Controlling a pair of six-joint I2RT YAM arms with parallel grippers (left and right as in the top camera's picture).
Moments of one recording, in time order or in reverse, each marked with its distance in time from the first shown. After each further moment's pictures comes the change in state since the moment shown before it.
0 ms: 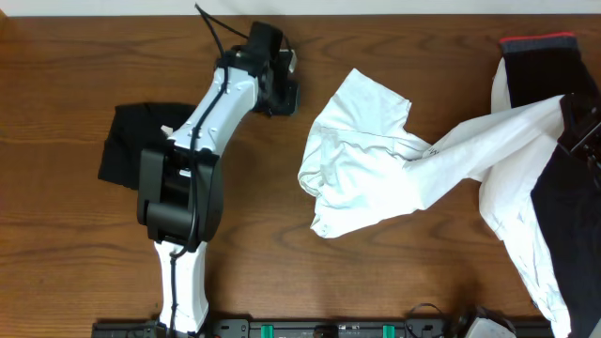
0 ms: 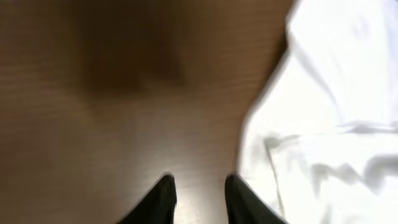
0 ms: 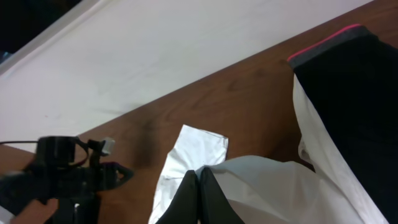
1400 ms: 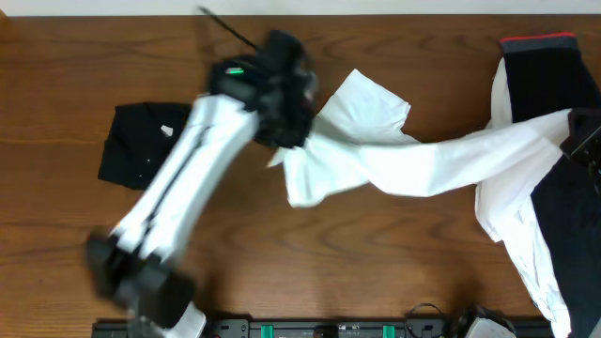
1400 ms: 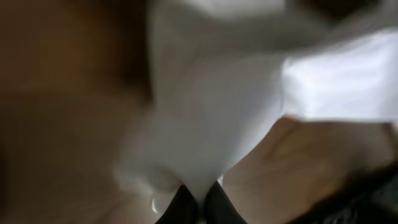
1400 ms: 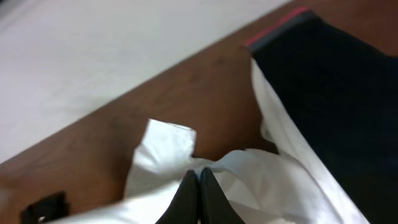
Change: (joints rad) left arm -0.109 -0.476 -0.043 -0.367 -0.016 -0.001; right arm 0.000 0.002 0.000 -0.080 0.163 -0.005
